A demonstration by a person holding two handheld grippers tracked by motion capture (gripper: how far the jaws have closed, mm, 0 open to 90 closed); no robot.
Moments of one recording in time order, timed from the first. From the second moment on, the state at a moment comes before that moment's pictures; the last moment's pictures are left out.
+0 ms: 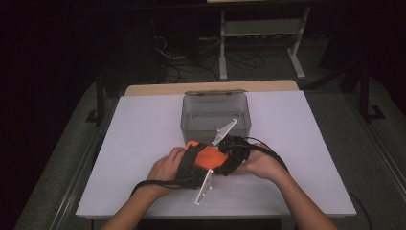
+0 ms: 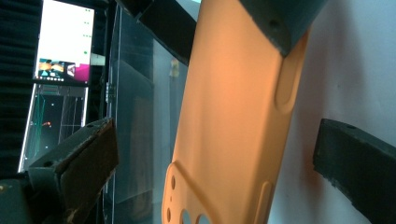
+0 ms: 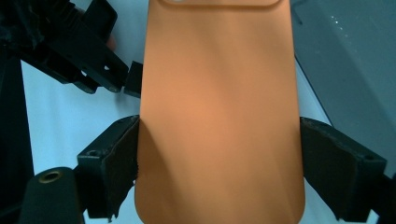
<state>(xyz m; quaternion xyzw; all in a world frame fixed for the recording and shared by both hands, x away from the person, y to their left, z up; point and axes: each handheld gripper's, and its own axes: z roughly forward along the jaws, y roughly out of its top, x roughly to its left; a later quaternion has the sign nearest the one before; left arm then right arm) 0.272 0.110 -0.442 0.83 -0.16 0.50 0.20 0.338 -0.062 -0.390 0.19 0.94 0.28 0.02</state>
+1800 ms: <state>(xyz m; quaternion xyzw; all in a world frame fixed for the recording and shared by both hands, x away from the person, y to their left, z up) 0.255 0.105 -0.447 0.80 -0.18 0.55 0.17 0.344 -0.066 -0.389 0.21 0.93 0.29 0.02</state>
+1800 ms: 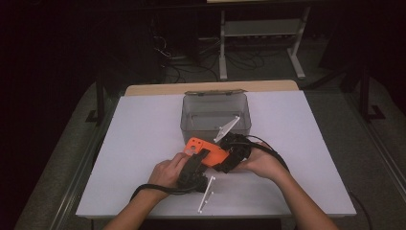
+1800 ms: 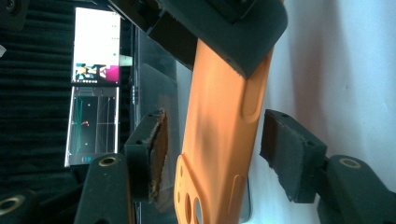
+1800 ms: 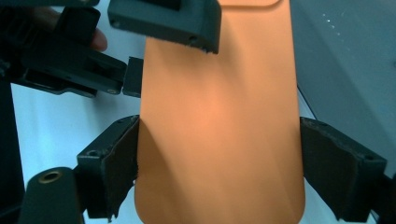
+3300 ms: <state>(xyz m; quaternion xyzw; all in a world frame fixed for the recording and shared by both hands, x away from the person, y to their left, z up) 0.252 0.105 -0.445 0.80 -0.20 0.54 0.16 0.347 -0.065 -0.390 0.22 0.93 0.29 0.00</state>
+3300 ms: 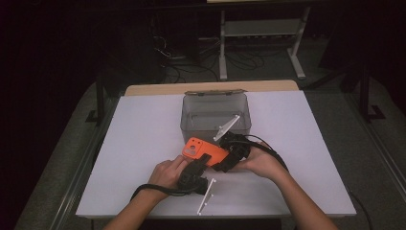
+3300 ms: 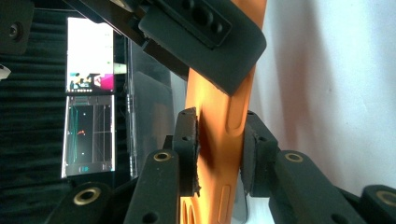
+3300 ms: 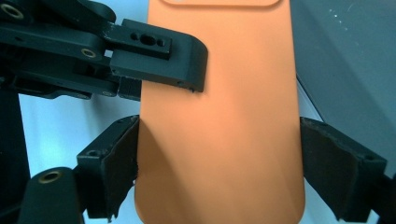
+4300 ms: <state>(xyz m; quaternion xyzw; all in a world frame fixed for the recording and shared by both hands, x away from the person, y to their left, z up) 0.247 0.105 -0.441 0.78 -0.23 0.56 0.15 0.353 -0.076 -0.392 0.22 0.92 0.33 -0.04</state>
